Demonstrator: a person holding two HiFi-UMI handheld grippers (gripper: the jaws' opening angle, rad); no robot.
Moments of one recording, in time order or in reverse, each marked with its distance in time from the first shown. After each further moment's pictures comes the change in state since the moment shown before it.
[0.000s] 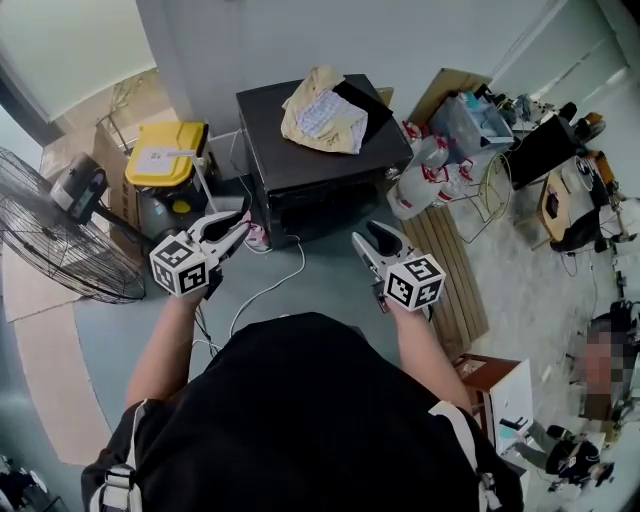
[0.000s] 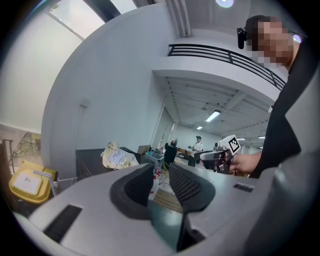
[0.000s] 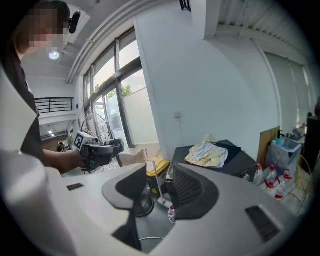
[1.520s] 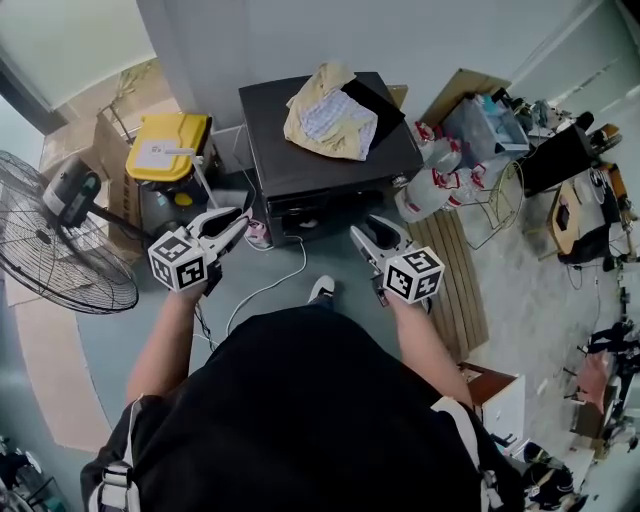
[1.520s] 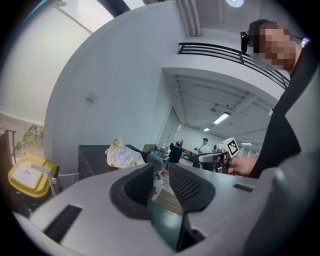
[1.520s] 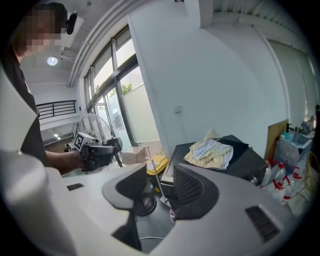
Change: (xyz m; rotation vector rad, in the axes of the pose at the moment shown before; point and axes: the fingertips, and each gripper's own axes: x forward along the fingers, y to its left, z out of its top) left arm 0.050 0.044 -0.004 -0.071 0.008 0.056; right arm 0.056 -0.063 0.002 0.029 0.044 0.073
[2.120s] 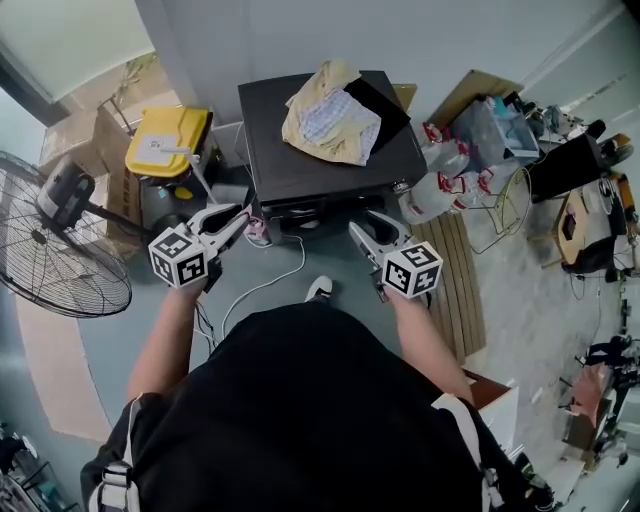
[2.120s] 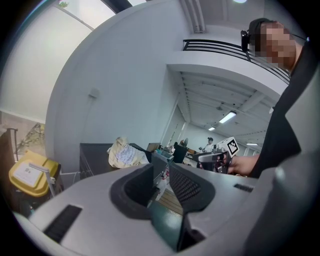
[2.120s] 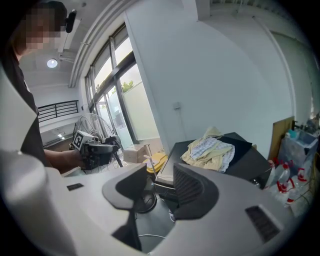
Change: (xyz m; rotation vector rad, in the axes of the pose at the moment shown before) left arm 0.043 0.019 0.005 -0.021 0.018 0.051; right arm 0.027 -0.050 0.008 0.005 0.042 0.049
